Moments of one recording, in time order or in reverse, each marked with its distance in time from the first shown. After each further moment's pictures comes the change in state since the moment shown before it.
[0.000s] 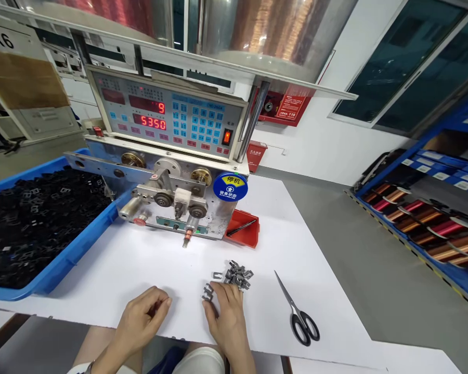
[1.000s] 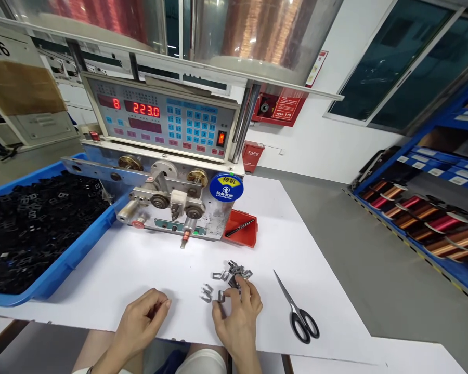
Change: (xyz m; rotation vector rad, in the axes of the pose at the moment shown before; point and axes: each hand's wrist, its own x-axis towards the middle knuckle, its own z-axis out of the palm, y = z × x) left_hand -0.003 -0.002 0.003 0.001 -0.004 -0.025; right_hand -0.013 0.010 0.000 -0.244 0.210 0.185
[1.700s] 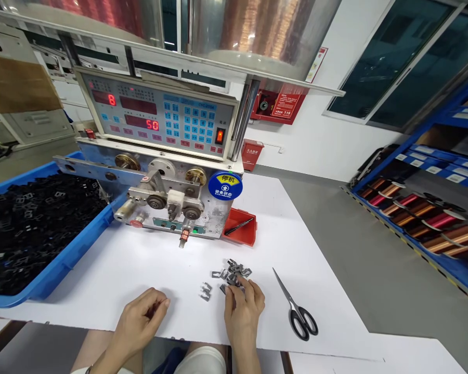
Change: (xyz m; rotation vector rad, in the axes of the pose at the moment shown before) left_hand 0.001 0.000 0.000 -0.016 0.013 0.010; right_hand 0.001 0.018 0.009 -0.070 0.142 -0.082
